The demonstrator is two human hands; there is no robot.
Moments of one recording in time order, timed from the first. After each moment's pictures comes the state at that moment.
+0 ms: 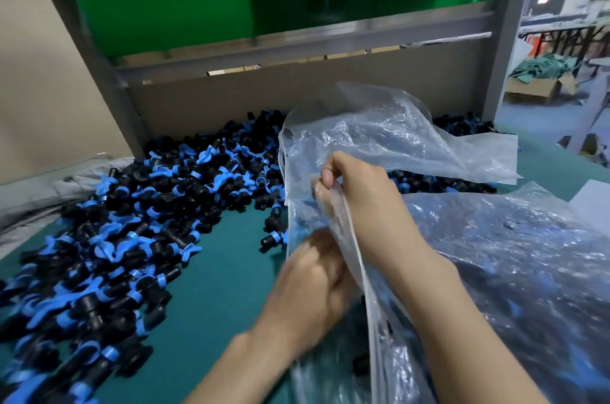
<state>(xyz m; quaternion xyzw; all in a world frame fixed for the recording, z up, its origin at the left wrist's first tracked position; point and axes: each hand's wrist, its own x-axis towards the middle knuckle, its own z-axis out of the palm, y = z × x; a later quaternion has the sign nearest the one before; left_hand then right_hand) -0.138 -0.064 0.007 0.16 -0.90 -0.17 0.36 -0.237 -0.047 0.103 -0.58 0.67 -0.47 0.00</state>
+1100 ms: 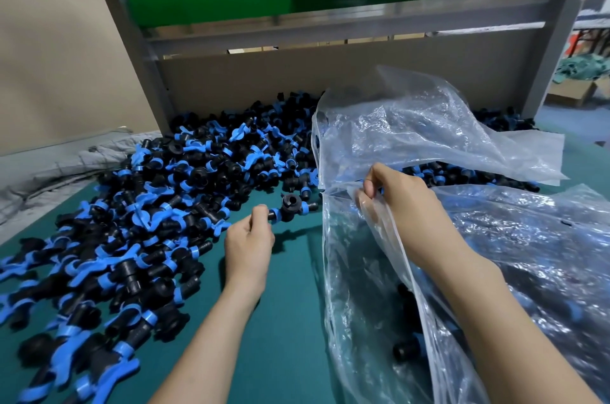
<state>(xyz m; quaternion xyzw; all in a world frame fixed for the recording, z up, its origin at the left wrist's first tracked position) -0.058 -0.162 0.006 0.49 -0.57 -0.42 0.51 -0.241 -0.056 0.075 -0.59 0.71 -0.38 0.04</state>
